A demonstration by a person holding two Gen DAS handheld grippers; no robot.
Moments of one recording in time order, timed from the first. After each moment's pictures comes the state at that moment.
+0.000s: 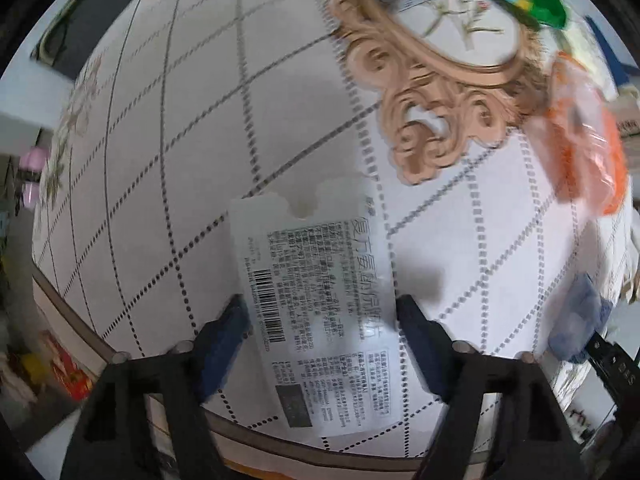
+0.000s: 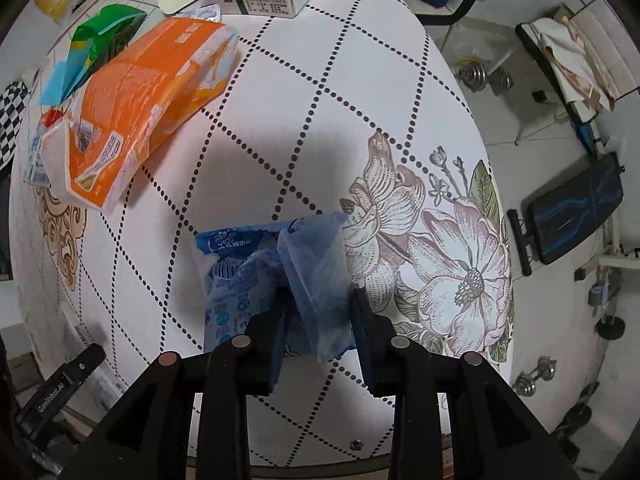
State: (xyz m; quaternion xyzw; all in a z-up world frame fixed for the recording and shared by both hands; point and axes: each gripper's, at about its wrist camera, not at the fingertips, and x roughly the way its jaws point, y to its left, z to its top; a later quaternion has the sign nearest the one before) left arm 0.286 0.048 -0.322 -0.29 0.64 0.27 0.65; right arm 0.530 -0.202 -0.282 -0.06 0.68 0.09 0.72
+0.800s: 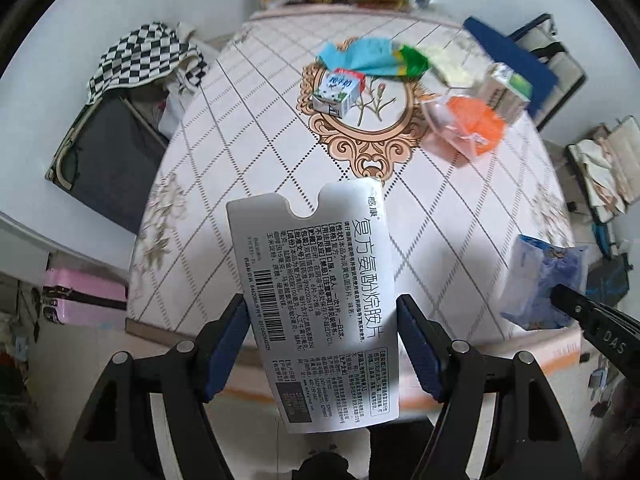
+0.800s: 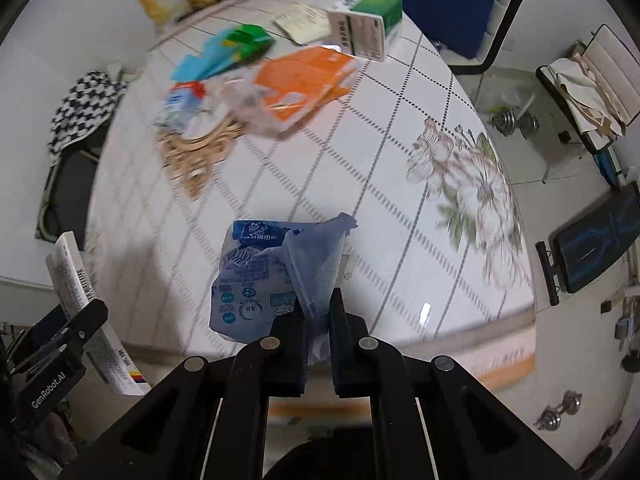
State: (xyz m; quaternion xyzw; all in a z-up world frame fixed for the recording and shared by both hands) left arm 0.187 -0.021 -0.163 -0.13 0.54 0.21 0.80; right arm 0.348 -0.214 -0.179 -0.02 0.59 0.19 0.78
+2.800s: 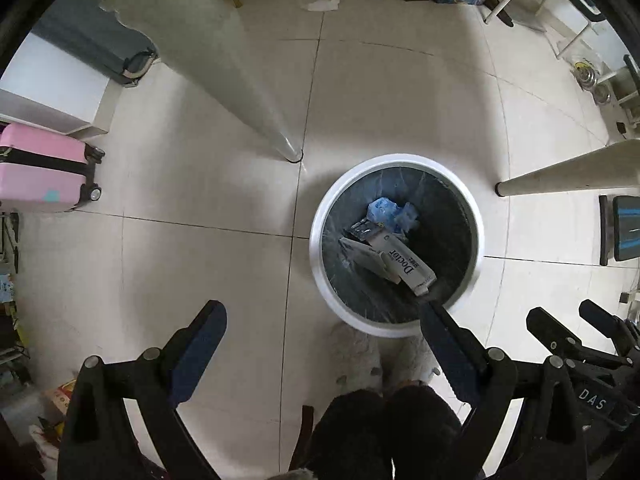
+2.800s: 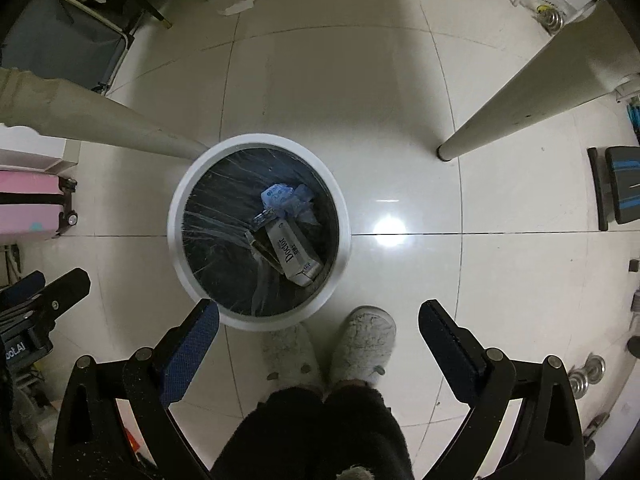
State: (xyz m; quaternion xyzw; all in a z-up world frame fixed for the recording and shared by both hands) left arm 0.007 -0.021 -0.550 -0.18 0.67 0.20 0.69; right arm 0.119 -0.218 -0.617 -0.13 0.69 0.18 0.69
